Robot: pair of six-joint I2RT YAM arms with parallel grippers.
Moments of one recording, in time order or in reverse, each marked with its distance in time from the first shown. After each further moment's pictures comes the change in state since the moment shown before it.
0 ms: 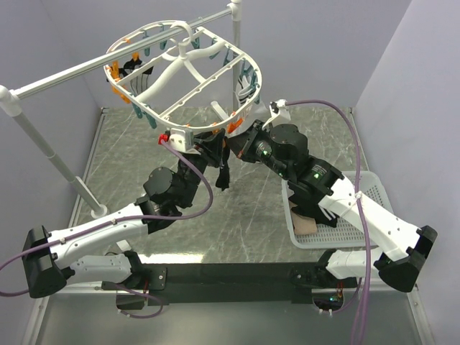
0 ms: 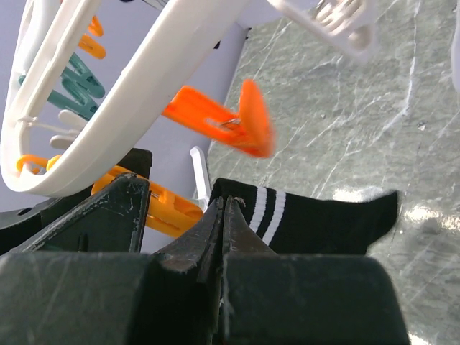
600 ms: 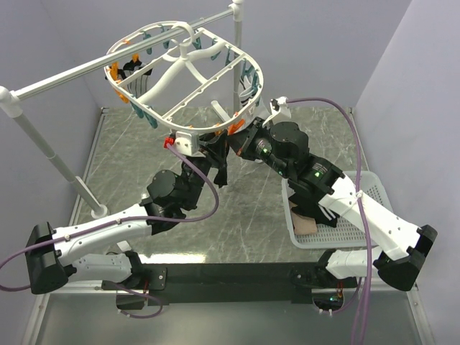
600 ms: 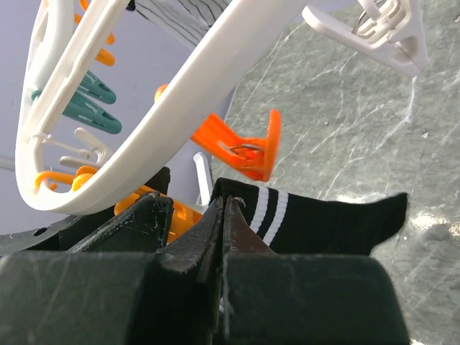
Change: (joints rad) left arm -0.039 0.026 0.002 0.055 -0.041 0.077; right arm 0.006 0.011 0.035 -0.008 0.014 0.000
